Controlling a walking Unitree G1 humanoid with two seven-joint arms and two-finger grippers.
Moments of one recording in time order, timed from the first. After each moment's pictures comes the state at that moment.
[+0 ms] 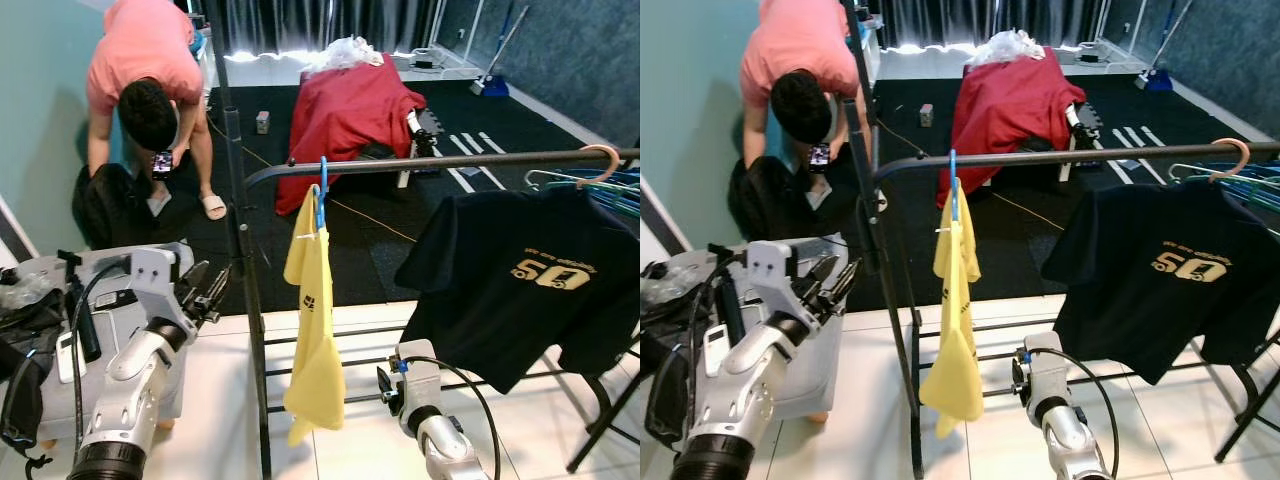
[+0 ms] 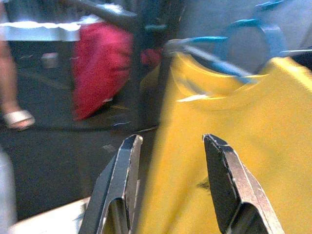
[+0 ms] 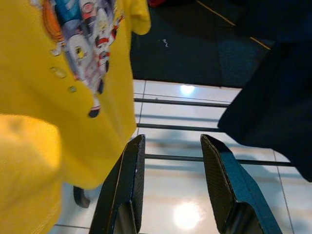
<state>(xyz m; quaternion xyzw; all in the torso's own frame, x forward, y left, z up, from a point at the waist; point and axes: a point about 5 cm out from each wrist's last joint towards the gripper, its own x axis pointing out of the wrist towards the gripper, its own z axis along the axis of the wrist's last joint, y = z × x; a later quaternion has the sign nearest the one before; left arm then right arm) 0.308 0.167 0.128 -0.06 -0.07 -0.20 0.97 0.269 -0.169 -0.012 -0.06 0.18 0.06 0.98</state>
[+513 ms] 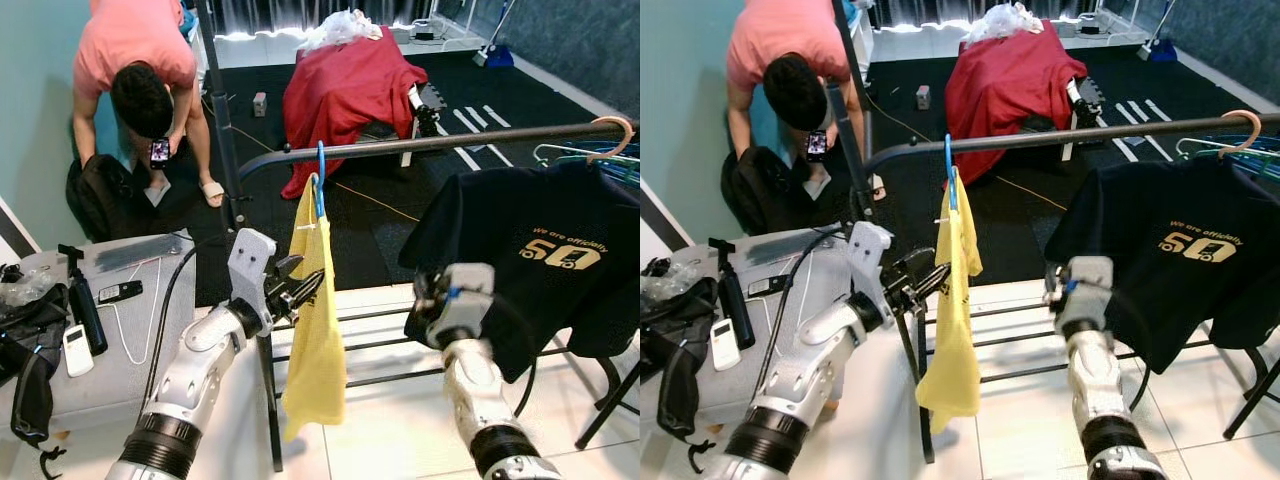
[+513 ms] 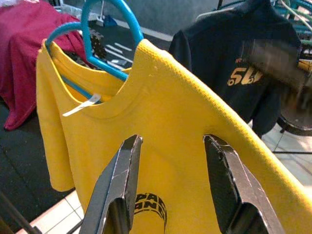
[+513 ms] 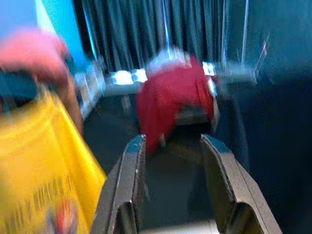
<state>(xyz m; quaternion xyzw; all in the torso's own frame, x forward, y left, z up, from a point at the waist) 0.320 0.095 0.151 -0.02 -0.08 -0.35 0.93 0.337 -0.196 0.146 0.00 -0.18 0.01 0.98</state>
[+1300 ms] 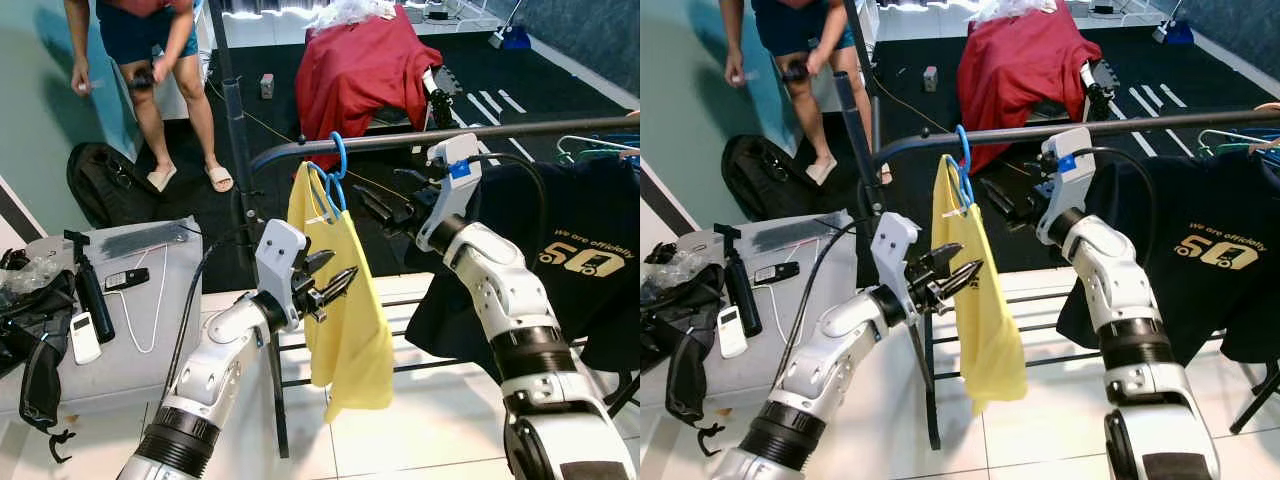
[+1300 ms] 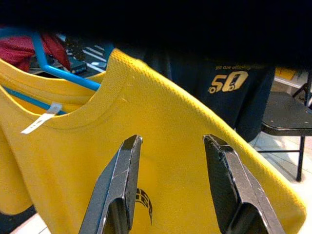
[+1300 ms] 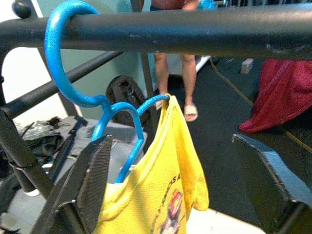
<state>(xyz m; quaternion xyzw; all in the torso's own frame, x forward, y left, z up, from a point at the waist) 0.311 0.065 0.167 -0.03 -0.09 -0.39 0.91 0.376 -0.156 0.233 0.01 -0.05 0.29 0.95</state>
